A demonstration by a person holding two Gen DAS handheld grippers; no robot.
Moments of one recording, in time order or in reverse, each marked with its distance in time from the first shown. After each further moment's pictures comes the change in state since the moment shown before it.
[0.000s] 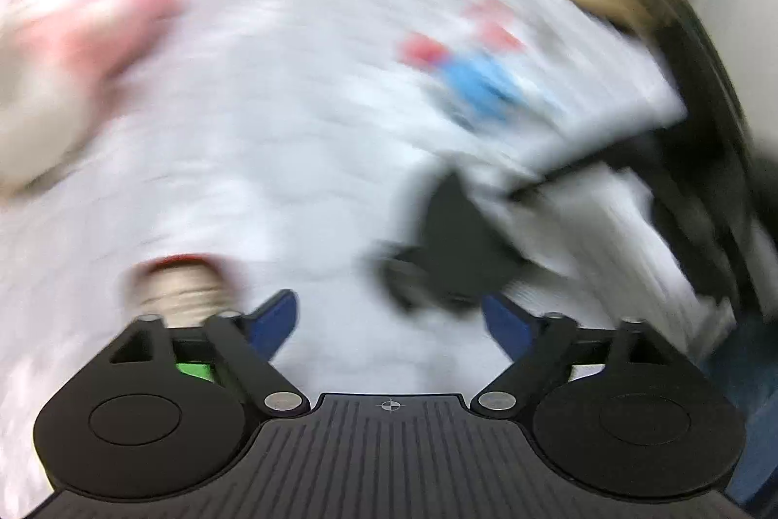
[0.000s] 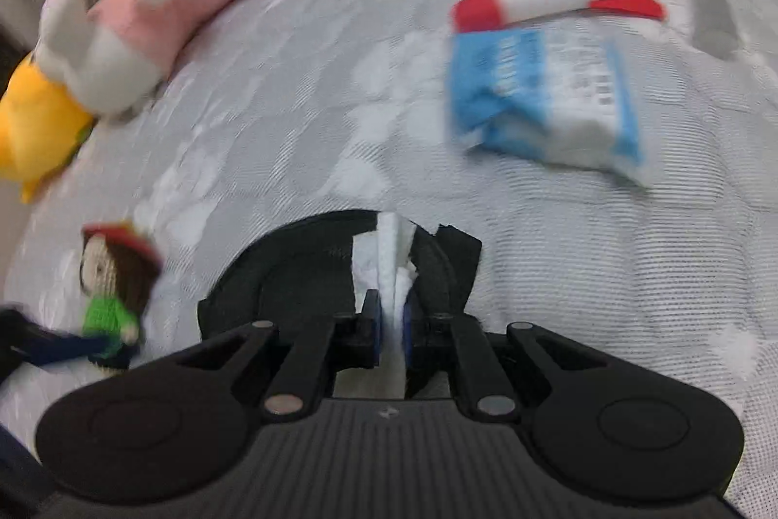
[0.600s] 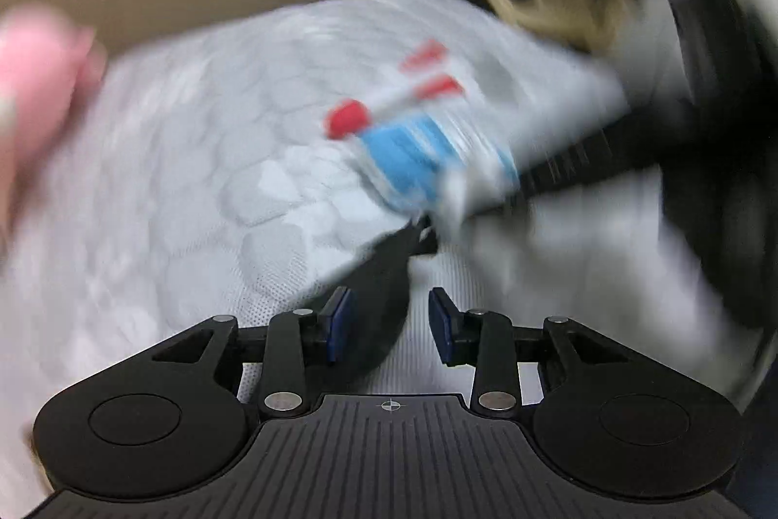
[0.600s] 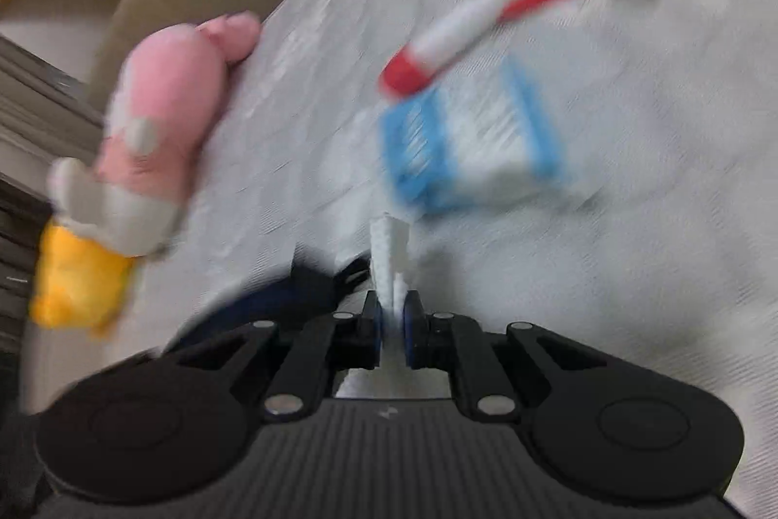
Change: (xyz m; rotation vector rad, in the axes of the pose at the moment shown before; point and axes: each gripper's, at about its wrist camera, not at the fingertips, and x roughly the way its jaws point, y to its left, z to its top) left arm 0.076 -0.098 0.016 0.316 -0.107 -0.070; right arm -0.019 -0.038 0.023 0.202 -0.153 0.055
